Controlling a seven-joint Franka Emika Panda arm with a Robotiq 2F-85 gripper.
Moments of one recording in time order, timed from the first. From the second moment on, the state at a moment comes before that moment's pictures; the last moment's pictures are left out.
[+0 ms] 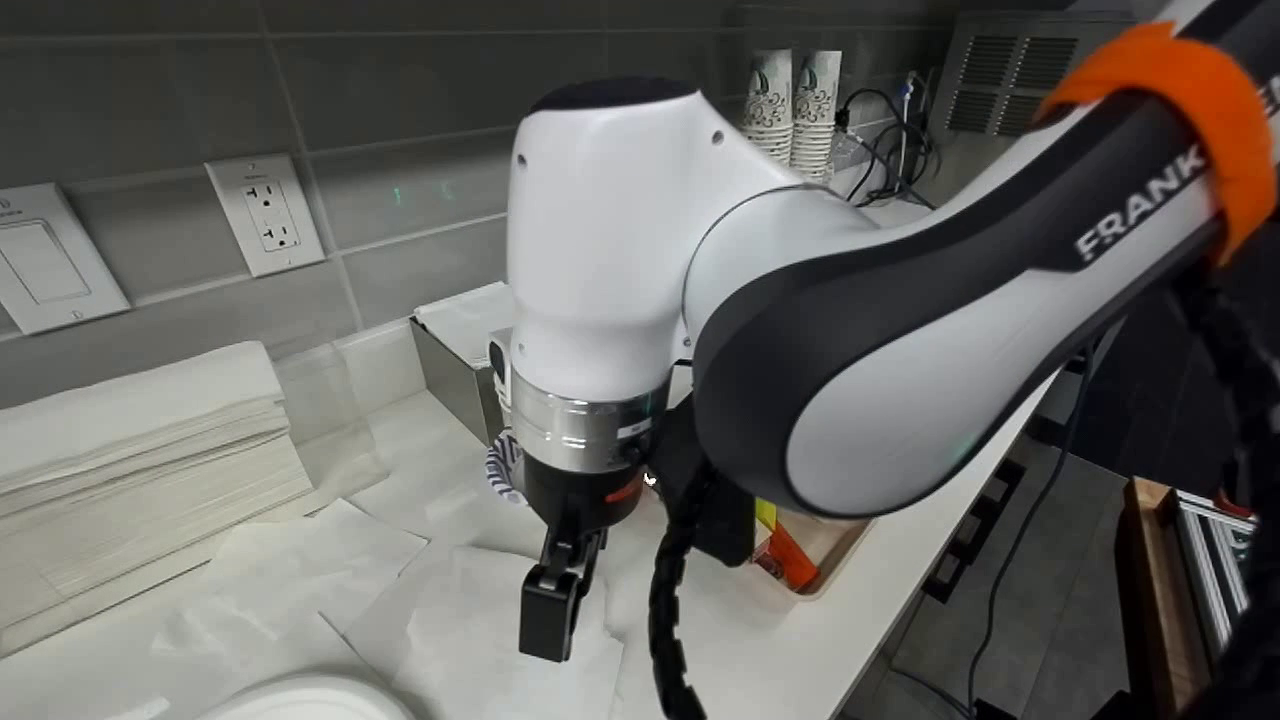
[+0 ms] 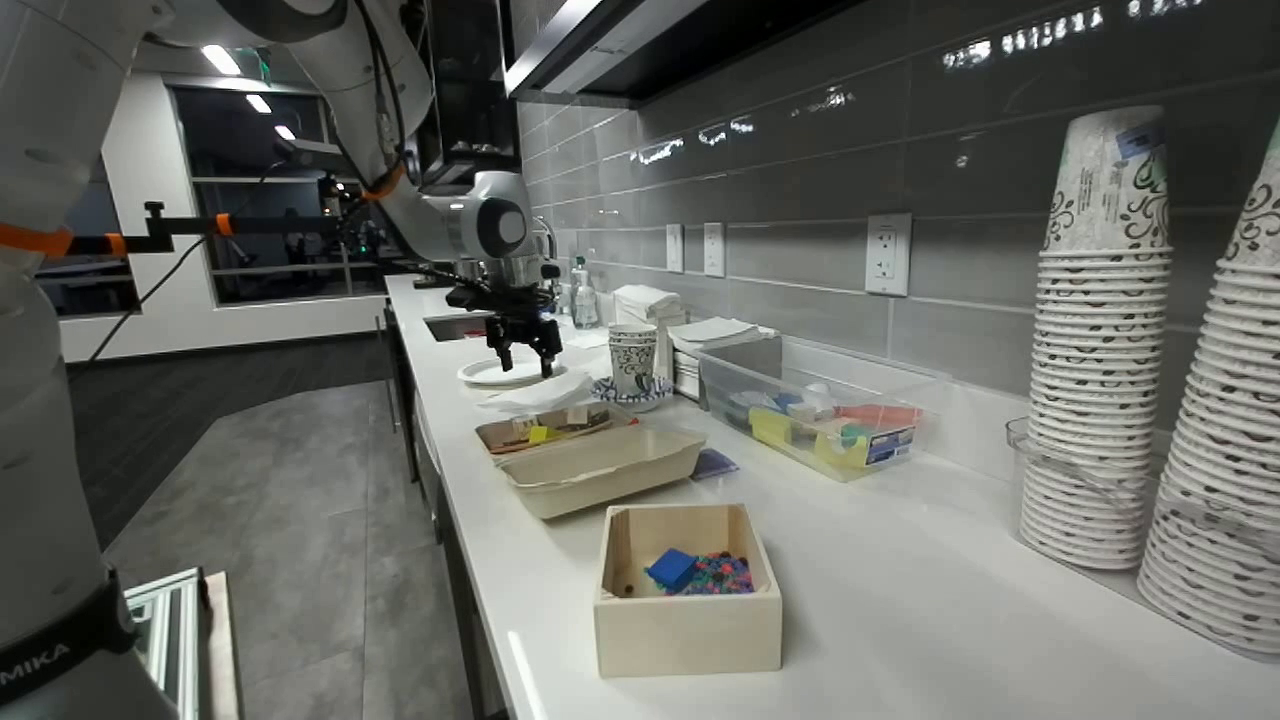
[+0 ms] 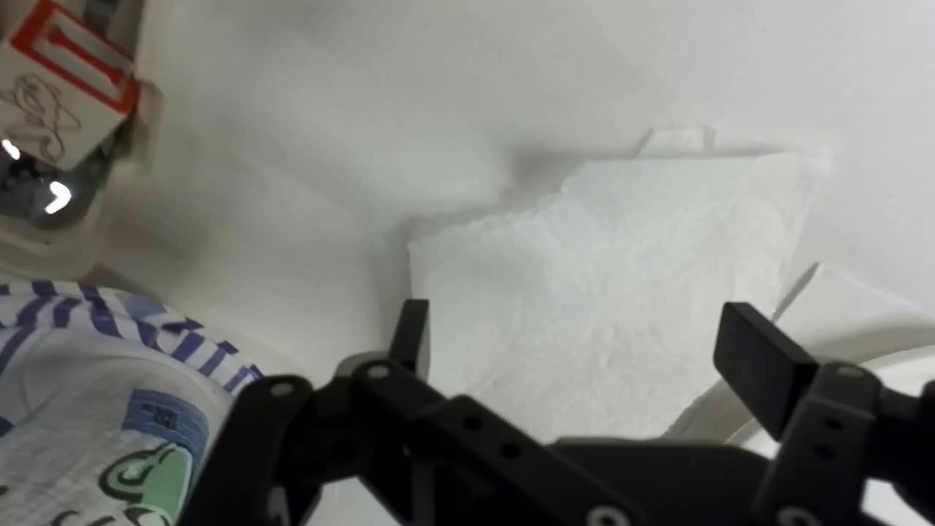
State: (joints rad) arm 0.34 0.42 0.21 -1.92 -0.15 2.45 0.23
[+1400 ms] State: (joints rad) arm 0.43 0.55 0.14 -1.76 -0.22 2.31 0.16
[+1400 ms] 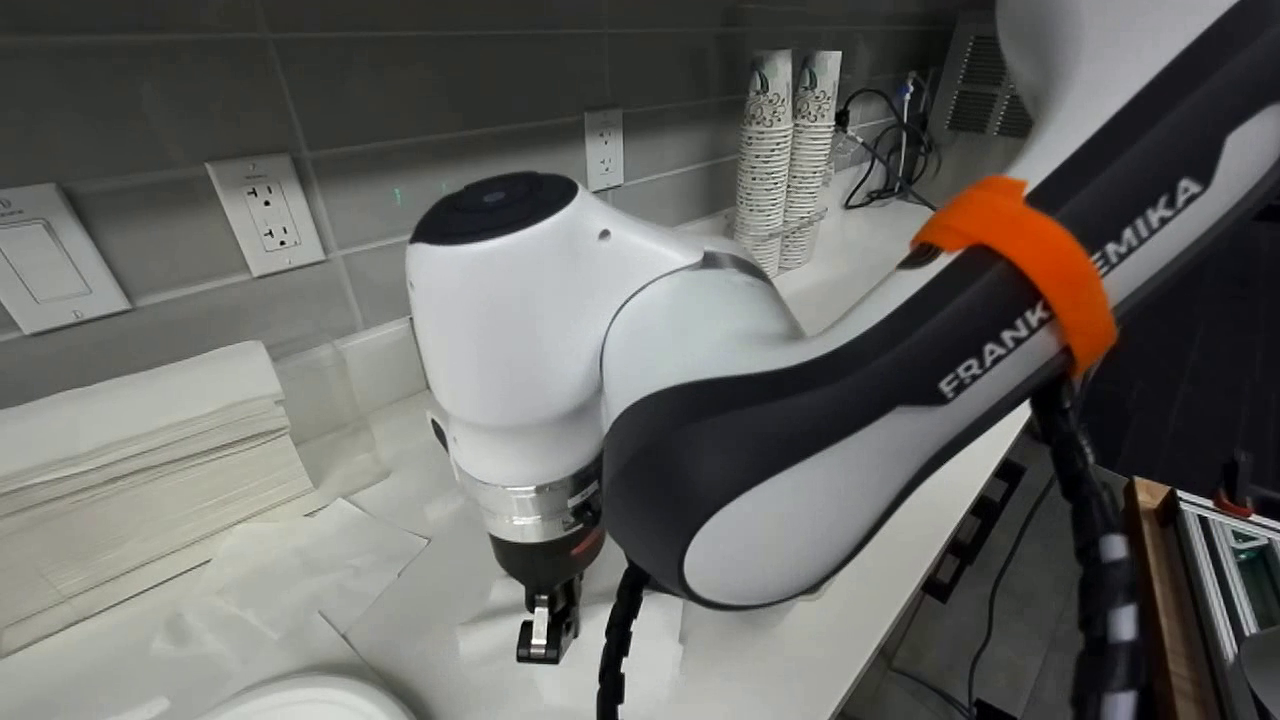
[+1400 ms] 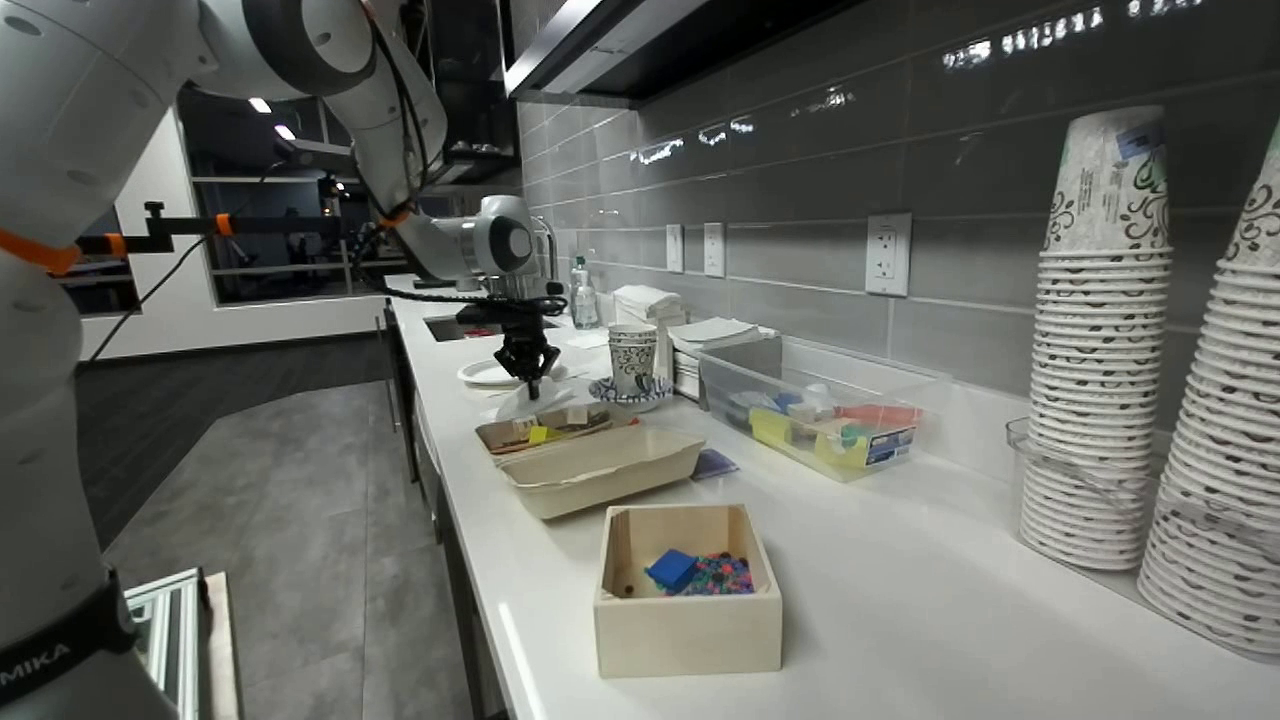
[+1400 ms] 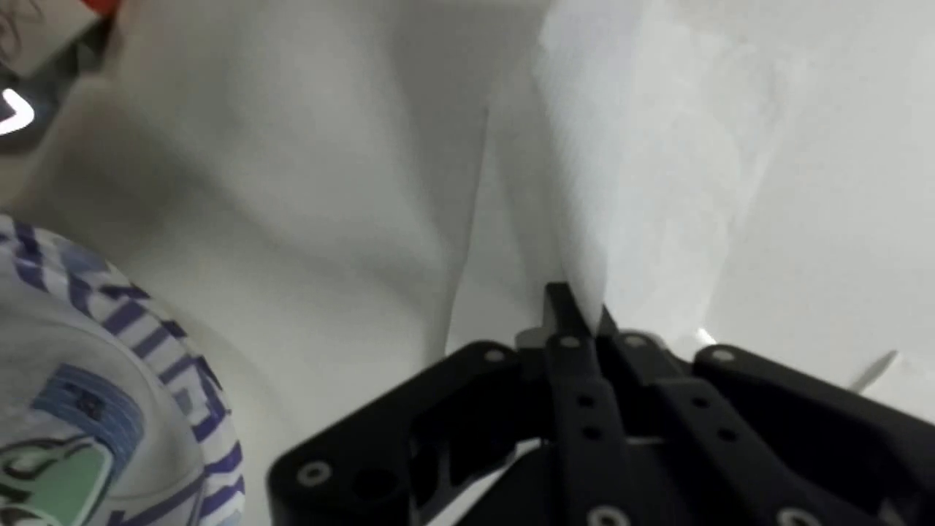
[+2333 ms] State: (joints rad) arm 0.21 0.01 0.10 -2.18 -0.10 2.13 0.38
